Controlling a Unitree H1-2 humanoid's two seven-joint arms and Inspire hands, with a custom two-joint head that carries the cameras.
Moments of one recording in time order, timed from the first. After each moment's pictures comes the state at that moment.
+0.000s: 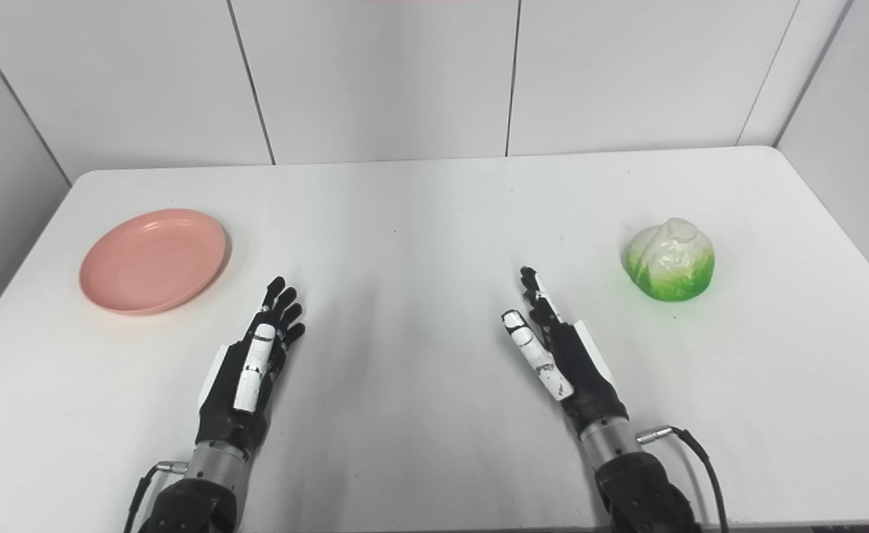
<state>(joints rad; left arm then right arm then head) 0.03 0.01 -0.07 -0.12 0.00 0.08 -0.06 -0.04 -0.12 0.11 -0.12 -0.13 0.09 0.12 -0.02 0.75</state>
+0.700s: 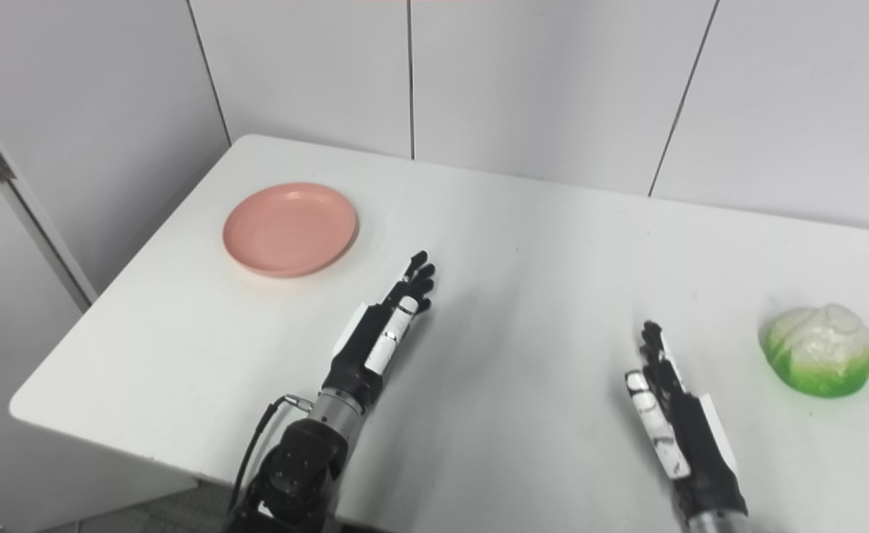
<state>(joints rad) -0.09 -0.04 -0.10 0.08 0.09 -0.09 -0.01 -0.05 -0.18 0.09 -0.05 -0.08 -0.01 0.16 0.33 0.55</state>
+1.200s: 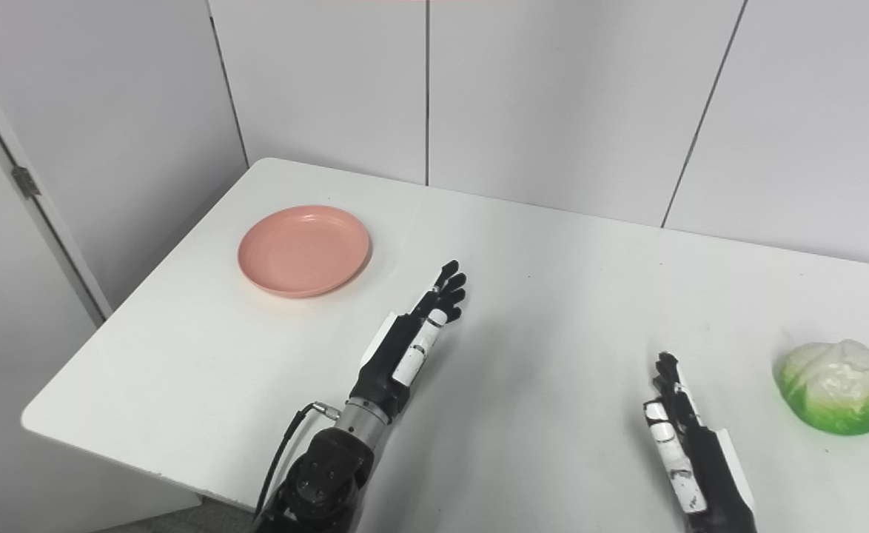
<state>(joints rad) -0.12 -0.06 -0.10 0.14 0.10 -0.16 -0.01 -0.05 -0.17 0.09 -0.04 -0.05 -0.01 0.16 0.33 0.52</state>
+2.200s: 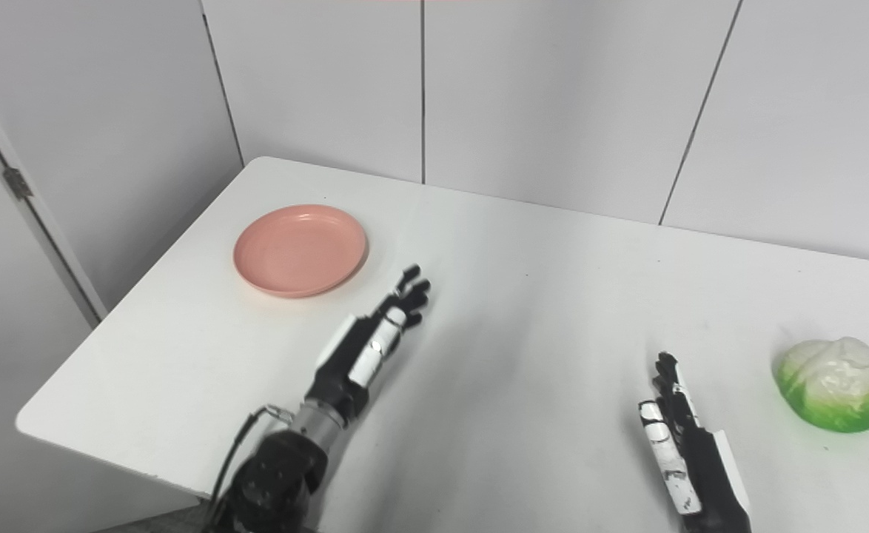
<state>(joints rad) -0.10 0.06 -0.04 -0.13 0.03 0.07 -0.09 -0.03 -0.15 0.09 -0.07 -0.08 -0.01 0.14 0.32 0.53</state>
